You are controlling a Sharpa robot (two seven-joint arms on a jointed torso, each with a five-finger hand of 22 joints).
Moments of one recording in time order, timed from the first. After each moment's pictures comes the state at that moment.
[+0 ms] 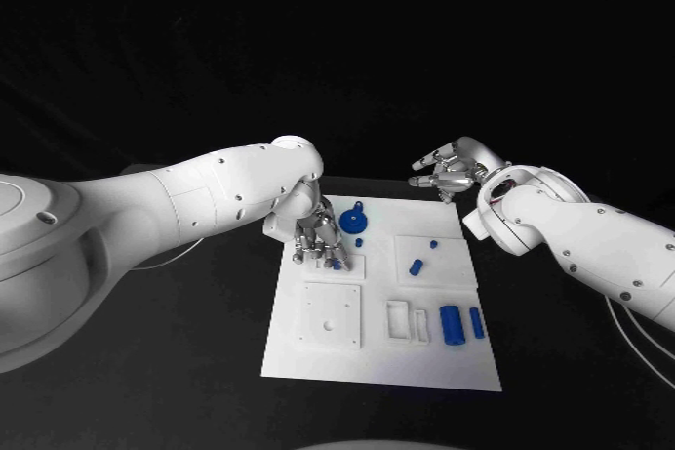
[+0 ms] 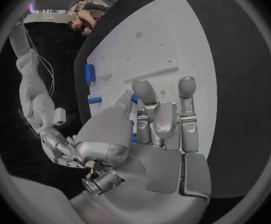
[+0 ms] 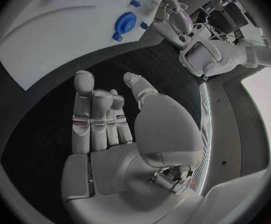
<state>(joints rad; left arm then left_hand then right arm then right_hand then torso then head) 1.46 -0.30 -0.24 0.94 -0.72 0.68 -0.66 0.97 0.12 0.07 0.00 0.13 1.40 -0.07 0.09 1.16 1.46 -0.10 0.79 0.47 1.44 -0.12 1.33 0.90 0.05 1.27 -0.10 0.56 1.31 1.08 -0.69 0.30 1.31 -1.20 -0.34 -0.20 1.27 -0.13 0.18 -0.08 0.50 1.05 0.10 0.06 0.07 1.19 0.00 1.02 1.03 1.43 -0.06 0.92 1.01 0.10 1.46 -0.08 0.35 1.28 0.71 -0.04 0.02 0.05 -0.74</state>
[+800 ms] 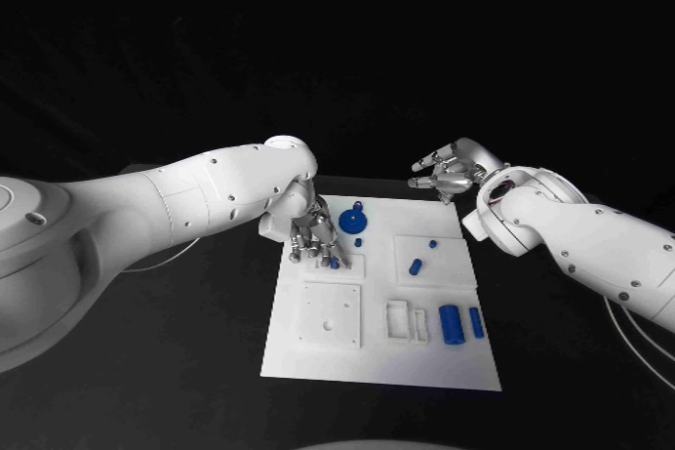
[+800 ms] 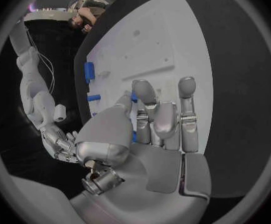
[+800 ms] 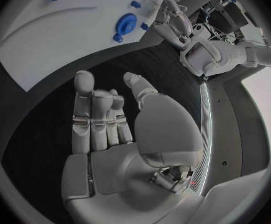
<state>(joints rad) 1.46 -0.32 -0.24 0.95 -0.71 0.66 -0.65 0.96 0.12 0.04 0.02 0.06 1.40 -0.07 0.09 1.16 1.46 -0.10 0.79 0.47 1.44 -0.12 1.33 0.89 0.05 1.27 -0.10 0.56 1.31 1.07 -0.69 0.30 1.31 -1.20 -0.33 -0.20 1.27 -0.13 0.18 -0.08 0.50 1.05 0.10 0.06 0.07 1.19 0.00 1.02 1.03 1.43 -0.06 0.92 1.01 0.10 1.46 -0.08 0.35 1.28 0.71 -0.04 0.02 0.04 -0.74</state>
